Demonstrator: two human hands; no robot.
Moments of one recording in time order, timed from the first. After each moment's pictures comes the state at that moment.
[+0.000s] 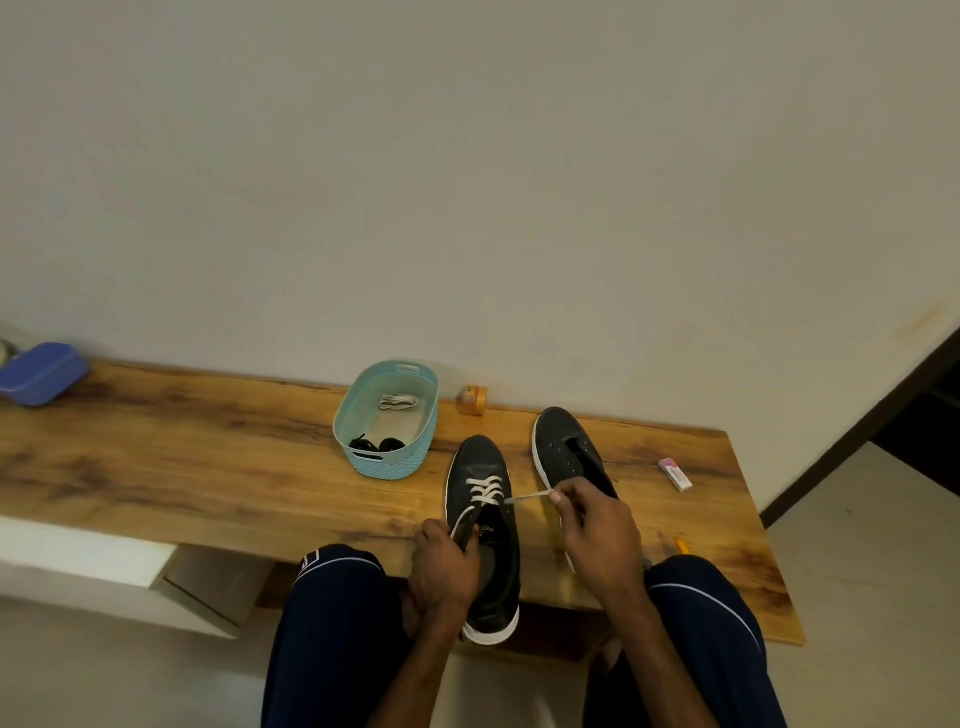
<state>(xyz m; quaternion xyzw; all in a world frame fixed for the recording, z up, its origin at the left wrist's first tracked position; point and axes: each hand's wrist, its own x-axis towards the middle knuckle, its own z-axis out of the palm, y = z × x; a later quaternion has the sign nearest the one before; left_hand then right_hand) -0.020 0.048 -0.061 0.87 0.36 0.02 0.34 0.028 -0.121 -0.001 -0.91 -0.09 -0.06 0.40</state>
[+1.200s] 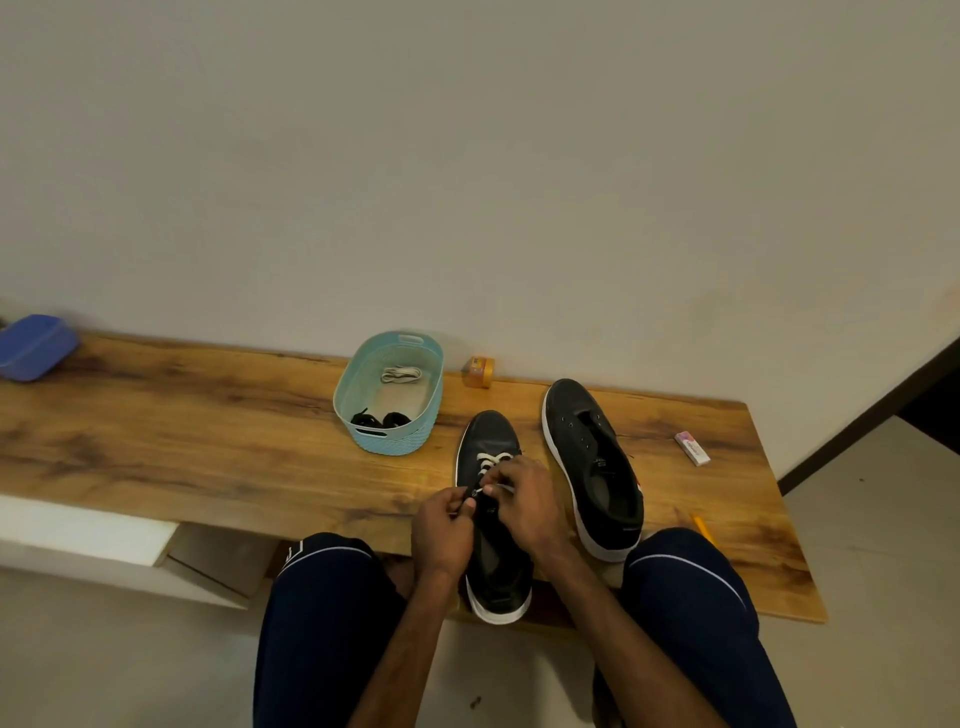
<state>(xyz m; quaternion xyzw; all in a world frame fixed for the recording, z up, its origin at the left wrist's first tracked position) -0.009 0.068 -0.059 0.78 0.31 0.06 0.54 0.051 -0.042 -0.042 -0.91 -0.16 0.05 0.37</state>
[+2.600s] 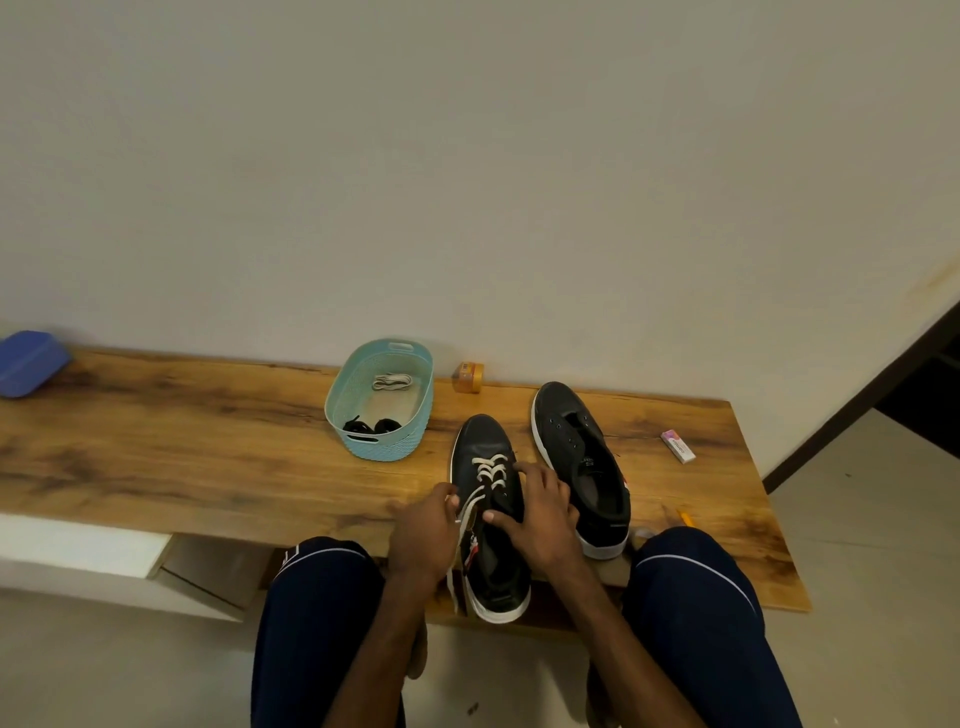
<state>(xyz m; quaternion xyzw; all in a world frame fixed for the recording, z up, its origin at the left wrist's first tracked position) -0.019 0.081 -0.034 0.93 0.20 -0.02 0.31 0.037 -0.073 -0.061 -0.93 -0.08 0.11 0.34</state>
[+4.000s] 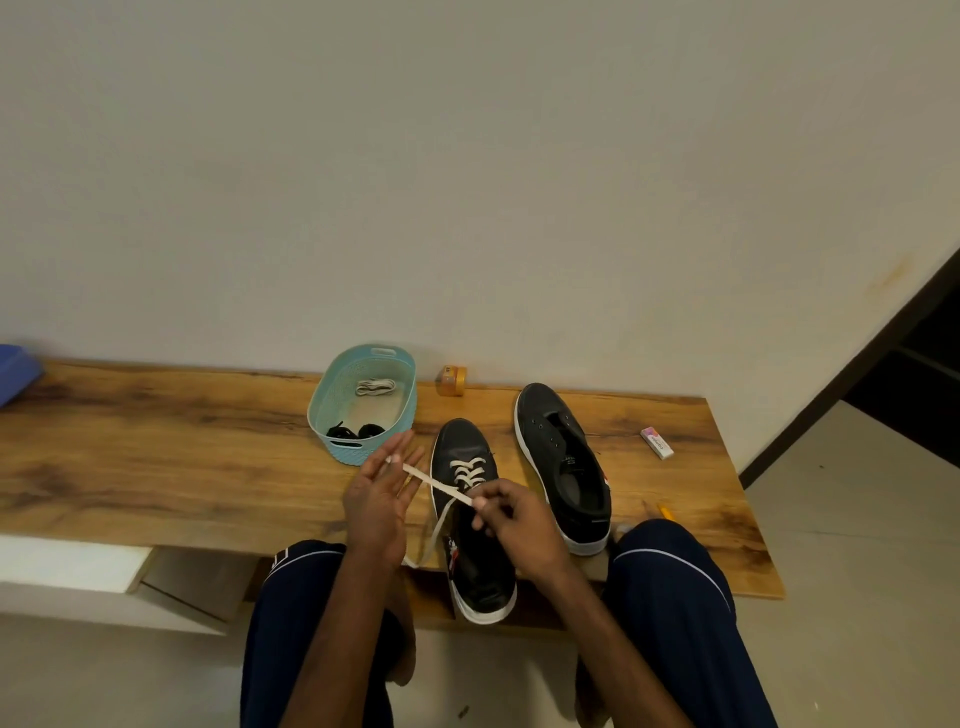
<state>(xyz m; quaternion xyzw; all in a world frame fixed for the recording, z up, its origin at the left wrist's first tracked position) -0.005 0.104 -0.009 0.44 0.22 0.15 0.86 0.006 -0.074 -0.007 -0.78 -0.08 0.18 0.60</state>
